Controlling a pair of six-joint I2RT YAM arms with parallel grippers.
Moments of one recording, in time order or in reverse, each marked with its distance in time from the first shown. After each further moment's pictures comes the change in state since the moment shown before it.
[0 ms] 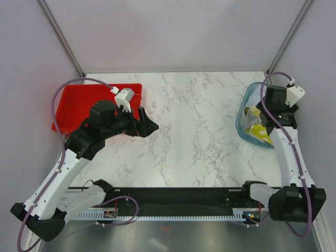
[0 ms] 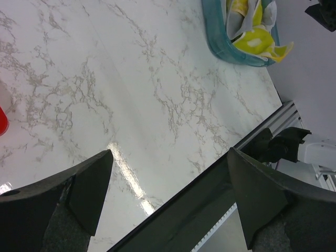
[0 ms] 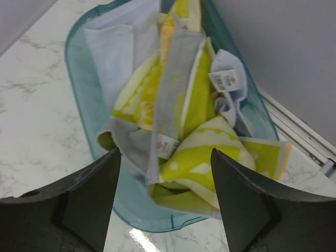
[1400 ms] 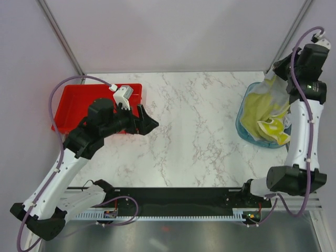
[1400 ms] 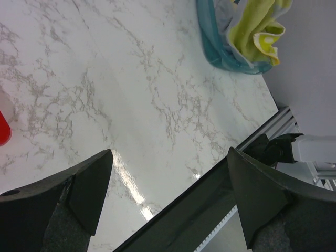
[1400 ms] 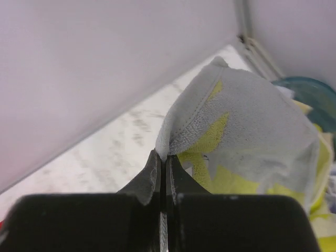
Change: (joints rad) left arm 0.000 0.000 0.010 0.005 0.000 -0.001; right arm -0.233 0.316 0.630 -0.075 -0.558 -0.060
